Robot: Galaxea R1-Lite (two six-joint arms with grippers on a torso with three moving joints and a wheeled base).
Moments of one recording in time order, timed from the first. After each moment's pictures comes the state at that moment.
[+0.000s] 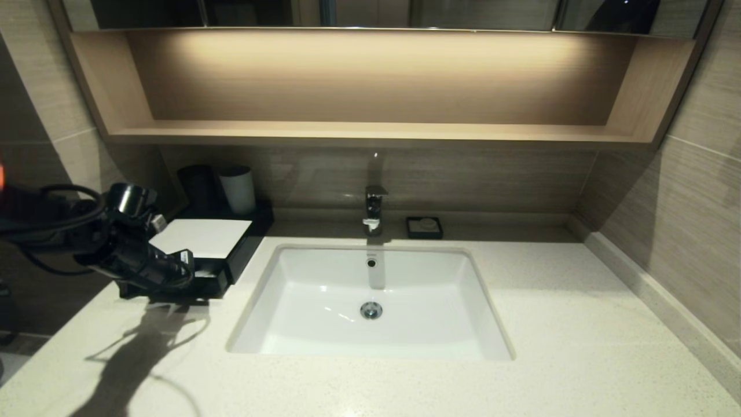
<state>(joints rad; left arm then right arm) 0.12 2.00 -1.25 0.24 -0.07 -0.25 0.00 0.00 0.00 0.00 0.00 0.00</state>
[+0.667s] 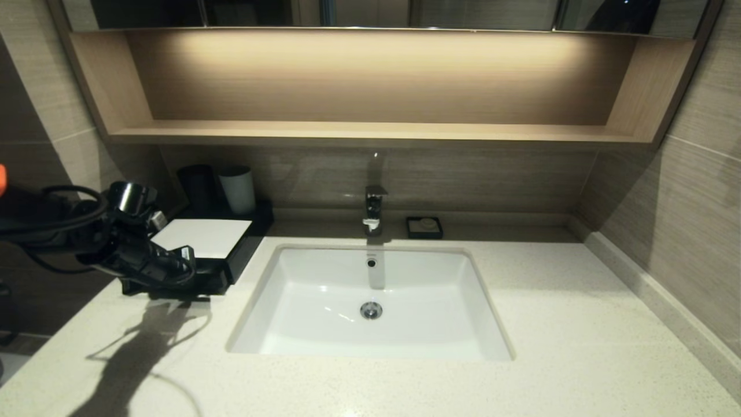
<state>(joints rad) 0.12 2.00 -1.25 0.20 -0.07 -0.27 0.00 0.00 0.00 0.00 0.00 0.00</state>
